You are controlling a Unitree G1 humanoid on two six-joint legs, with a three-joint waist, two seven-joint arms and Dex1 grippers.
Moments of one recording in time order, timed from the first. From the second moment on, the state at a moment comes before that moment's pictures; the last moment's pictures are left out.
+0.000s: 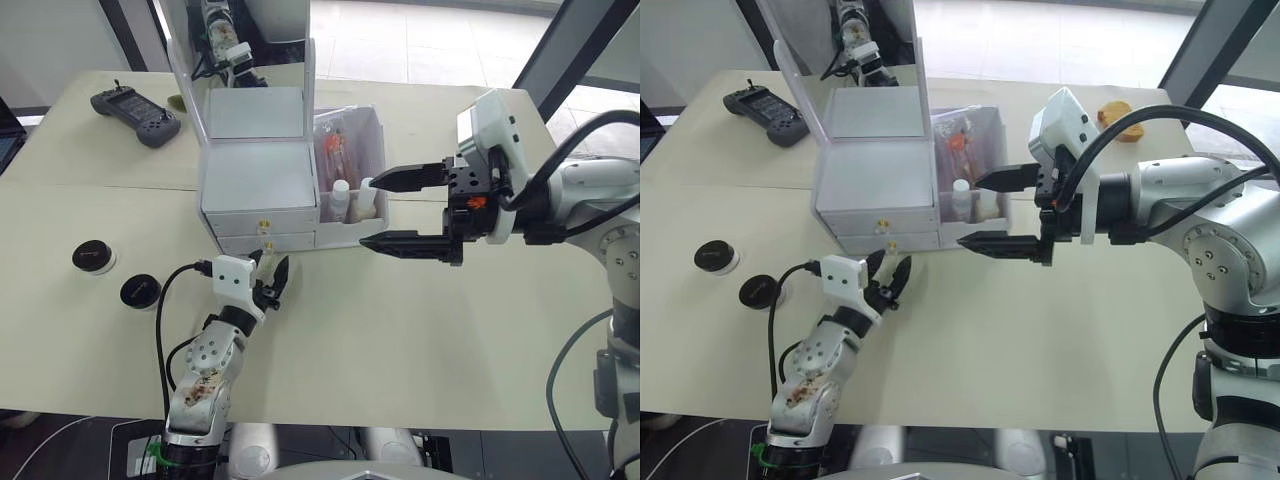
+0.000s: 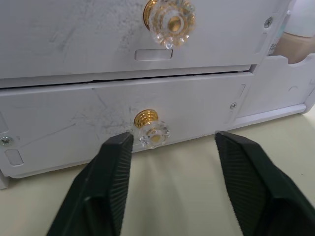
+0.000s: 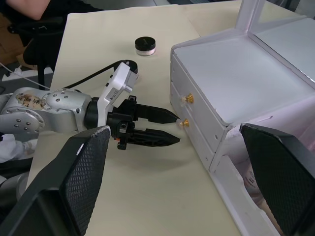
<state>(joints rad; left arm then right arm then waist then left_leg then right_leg) 0.06 0.12 -0.06 -0.34 -0.15 0.24 -0.21 -0.78 -0.85 -0.01 -0.44 0.85 1.00 0.92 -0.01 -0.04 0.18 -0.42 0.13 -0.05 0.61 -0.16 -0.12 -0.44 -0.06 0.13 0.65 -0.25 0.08</state>
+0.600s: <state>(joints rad) 0.04 0.09 -0.04 -0.33 -0.14 0.22 -0.19 -0.78 -0.85 -0.01 -0.44 0.85 1.00 0.94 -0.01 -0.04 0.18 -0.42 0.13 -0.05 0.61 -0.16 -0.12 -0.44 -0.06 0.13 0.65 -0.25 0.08</state>
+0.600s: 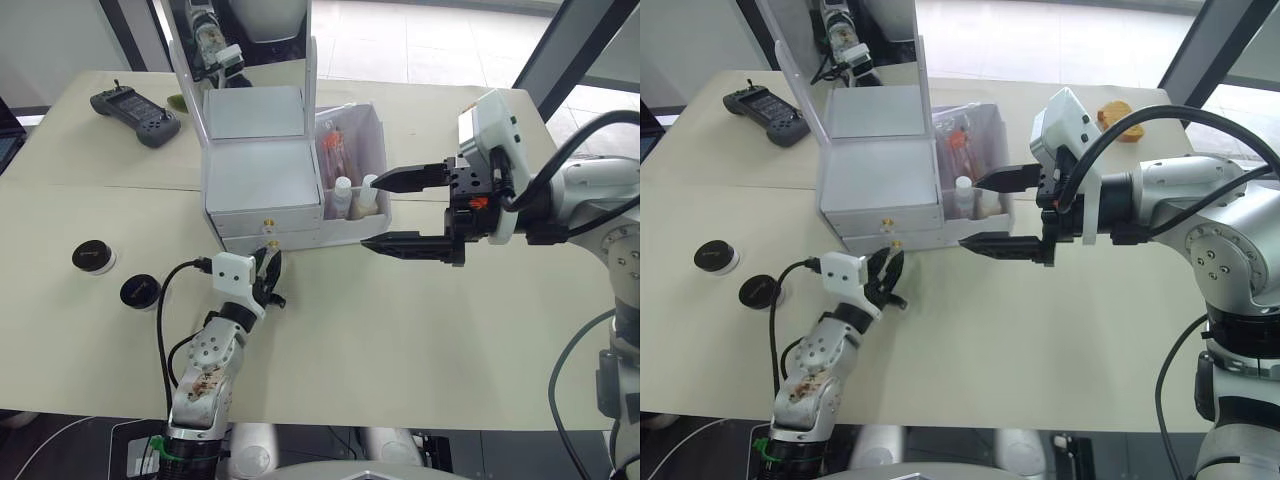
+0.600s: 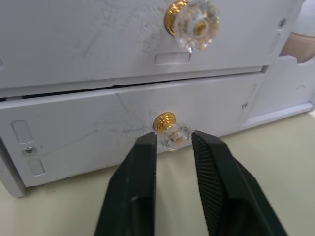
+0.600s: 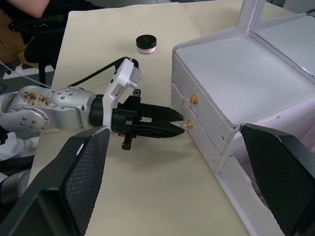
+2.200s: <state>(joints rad) -0.02 0.05 -0.03 -0.26 -0.08 0.18 -0.13 -0.78 -0.86 0.00 -0.44 0.85 1.00 0.94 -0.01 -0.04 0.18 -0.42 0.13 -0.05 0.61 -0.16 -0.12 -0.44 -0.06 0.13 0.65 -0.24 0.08</state>
